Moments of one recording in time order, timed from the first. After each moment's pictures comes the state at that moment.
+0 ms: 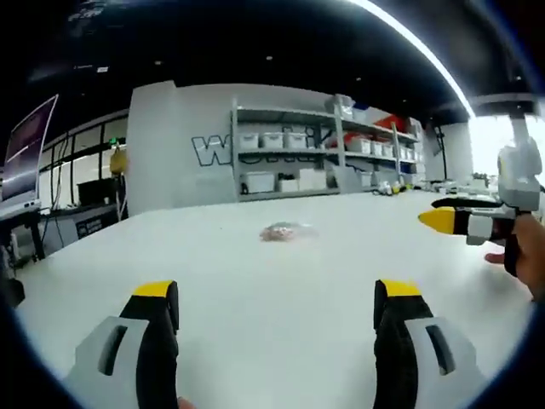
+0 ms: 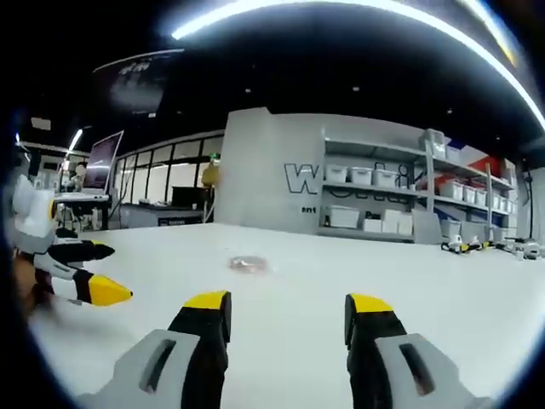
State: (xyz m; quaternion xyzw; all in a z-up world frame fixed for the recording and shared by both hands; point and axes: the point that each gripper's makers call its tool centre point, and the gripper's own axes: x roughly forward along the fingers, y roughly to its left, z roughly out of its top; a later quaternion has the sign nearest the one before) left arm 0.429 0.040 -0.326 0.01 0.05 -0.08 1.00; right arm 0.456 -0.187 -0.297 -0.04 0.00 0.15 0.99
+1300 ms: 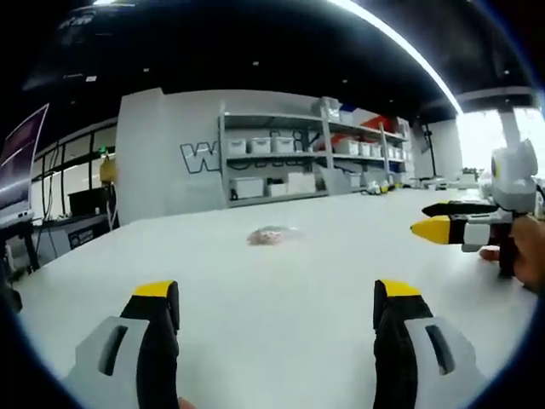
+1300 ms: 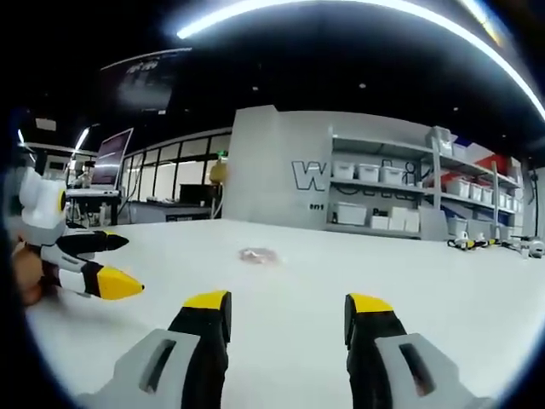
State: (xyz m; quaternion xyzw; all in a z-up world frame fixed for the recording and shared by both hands) left arm 0.429 0.031 -0.328 0.04 0.04 -0.11 0.99; right arm 0.447 -0.183 -0.310 -0.04 0.01 0.17 0.98
